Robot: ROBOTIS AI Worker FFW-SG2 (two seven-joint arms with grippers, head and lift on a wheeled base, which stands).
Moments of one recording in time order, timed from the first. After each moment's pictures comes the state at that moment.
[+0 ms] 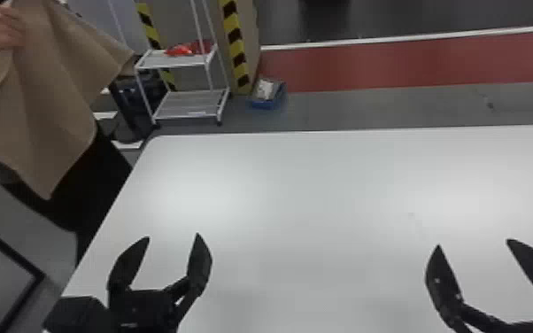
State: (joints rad) left arm 0.78 0.03 0.11 -2.19 0.17 -0.10 0.00; right arm 0.74 0.00 0.09 -2.15 0.05 -0.19 0.12
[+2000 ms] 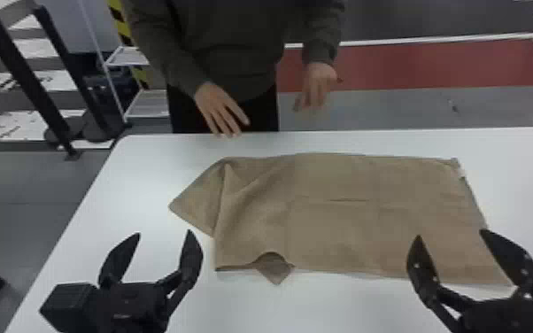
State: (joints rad) left arm 0.70 0.01 0.07 -2.15 0.13 -0.03 0.00; right arm 0.68 0.00 0.04 -2.12 0.04 -0.13 0.13
